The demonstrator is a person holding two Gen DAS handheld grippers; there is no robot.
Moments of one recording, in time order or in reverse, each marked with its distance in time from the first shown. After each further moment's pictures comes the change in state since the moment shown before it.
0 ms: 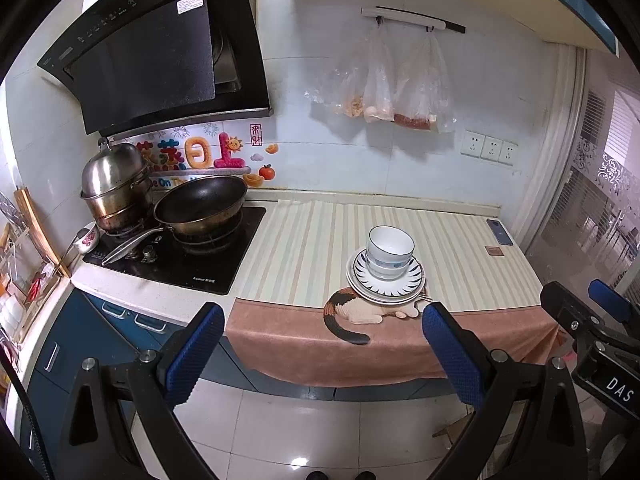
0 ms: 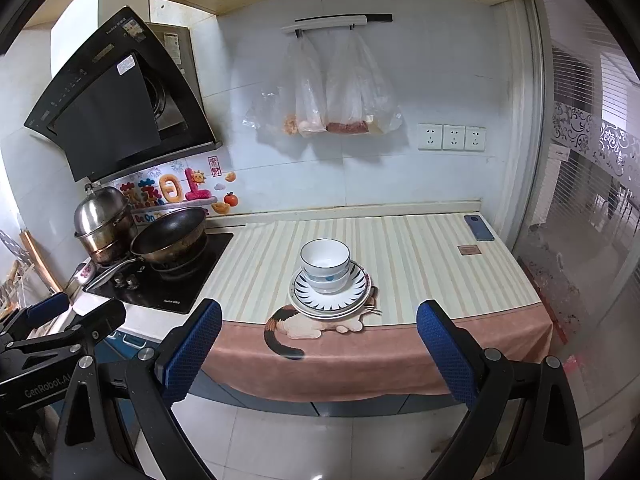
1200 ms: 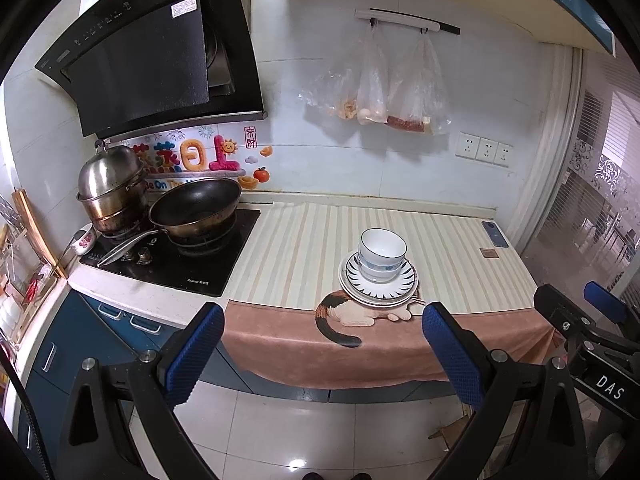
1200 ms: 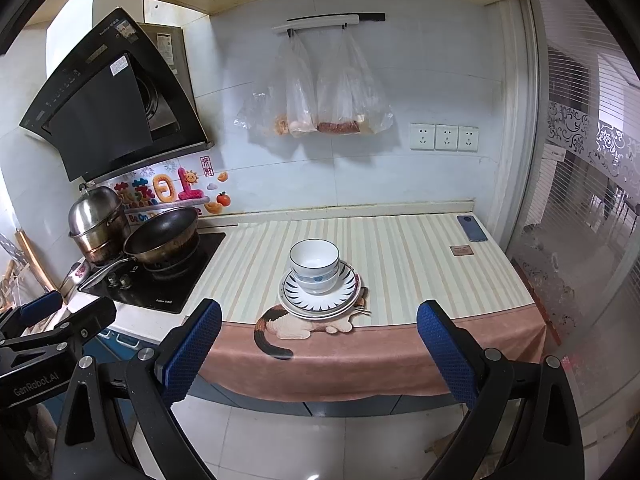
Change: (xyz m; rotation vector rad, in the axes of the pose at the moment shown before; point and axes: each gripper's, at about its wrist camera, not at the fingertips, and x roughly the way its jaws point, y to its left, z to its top) left arm -0.003 -0.013 0.001 -0.003 -0.009 -0.012; right arm -0.002 -0.010 -0.003 0.005 -0.001 -0.027
